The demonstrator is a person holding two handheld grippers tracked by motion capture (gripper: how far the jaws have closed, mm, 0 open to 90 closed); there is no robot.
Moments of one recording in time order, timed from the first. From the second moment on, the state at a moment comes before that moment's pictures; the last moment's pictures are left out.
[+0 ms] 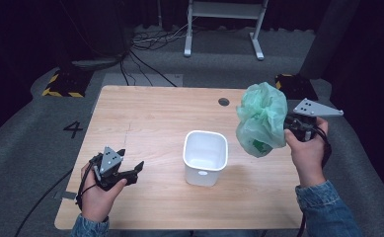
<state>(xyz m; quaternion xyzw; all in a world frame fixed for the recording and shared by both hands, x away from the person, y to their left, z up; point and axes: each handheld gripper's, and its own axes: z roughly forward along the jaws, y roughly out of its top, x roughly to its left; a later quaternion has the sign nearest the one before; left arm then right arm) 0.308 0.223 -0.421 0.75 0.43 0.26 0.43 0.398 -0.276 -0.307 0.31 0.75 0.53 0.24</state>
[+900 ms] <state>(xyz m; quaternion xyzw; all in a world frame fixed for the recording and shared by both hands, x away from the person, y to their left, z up) 0.311 0.221 -0.428 0.76 0.43 0.24 0.42 0.434 -0.268 -0.382 0.39 0.79 0.44 0.17</state>
